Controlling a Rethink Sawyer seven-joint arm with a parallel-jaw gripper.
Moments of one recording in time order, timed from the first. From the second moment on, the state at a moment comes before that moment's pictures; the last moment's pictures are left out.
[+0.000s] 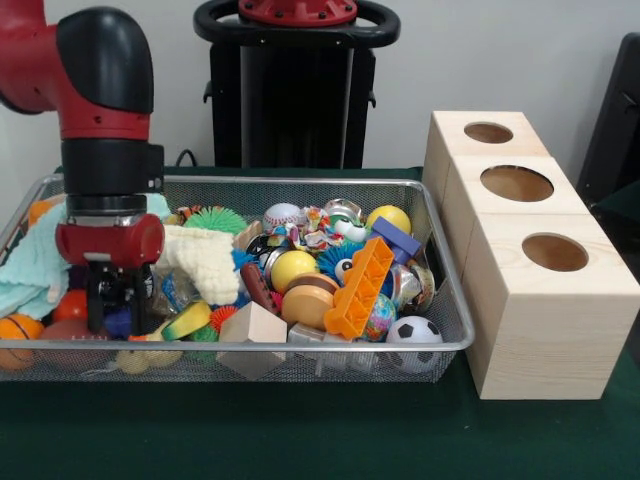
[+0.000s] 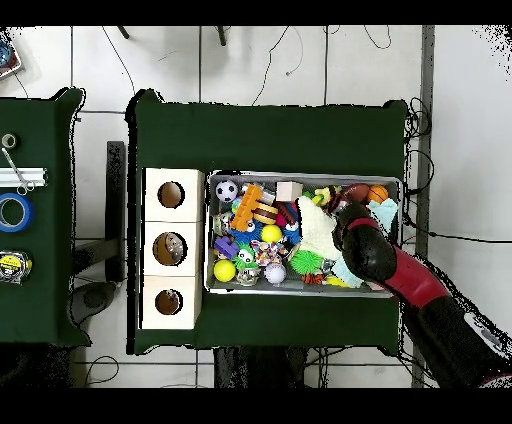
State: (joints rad) arm -0.93 -0.38 0.39 1.73 -0.21 -0.11 1.56
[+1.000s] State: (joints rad) arm -0.88 -0.36 0.35 1.70 -0.20 -0.17 1.56
